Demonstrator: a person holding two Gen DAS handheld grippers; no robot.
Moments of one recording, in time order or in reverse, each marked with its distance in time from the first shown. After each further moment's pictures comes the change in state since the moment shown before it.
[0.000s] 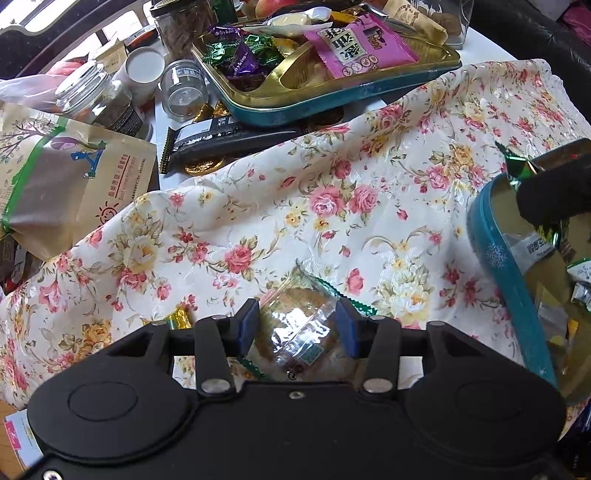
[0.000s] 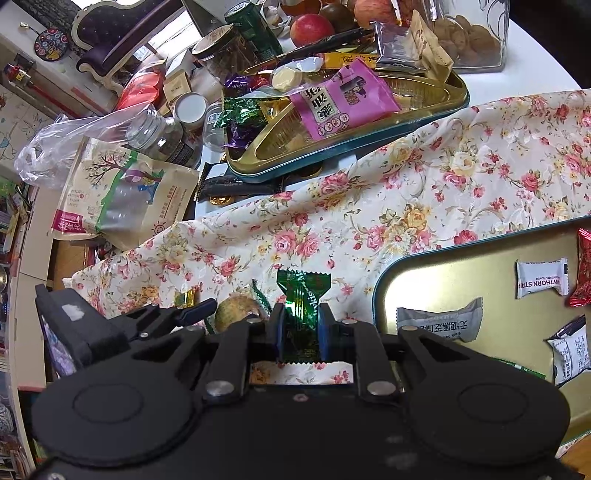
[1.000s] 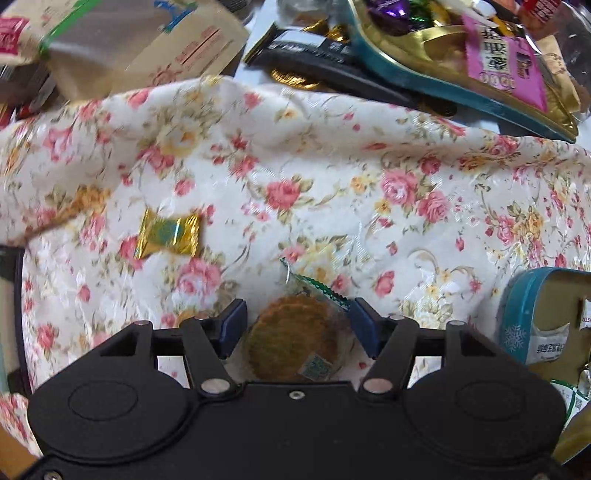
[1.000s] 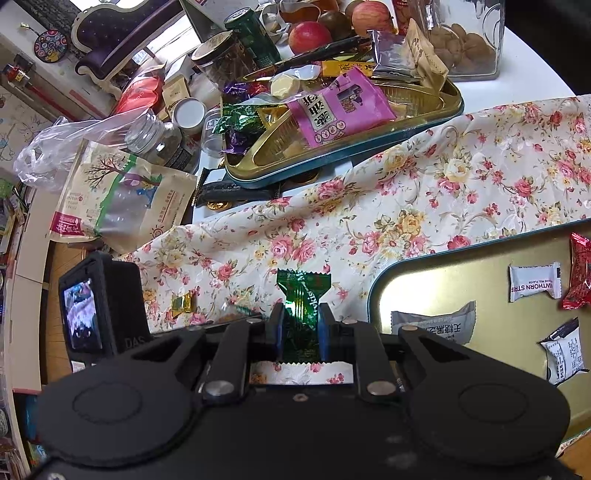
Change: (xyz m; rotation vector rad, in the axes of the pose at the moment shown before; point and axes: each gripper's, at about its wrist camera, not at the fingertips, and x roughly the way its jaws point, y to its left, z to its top) left arm 0.027 0.035 0.002 -0.511 0.222 0.007; right arm -0.006 0.000 -0.002 -0.004 -0.021 -0.018
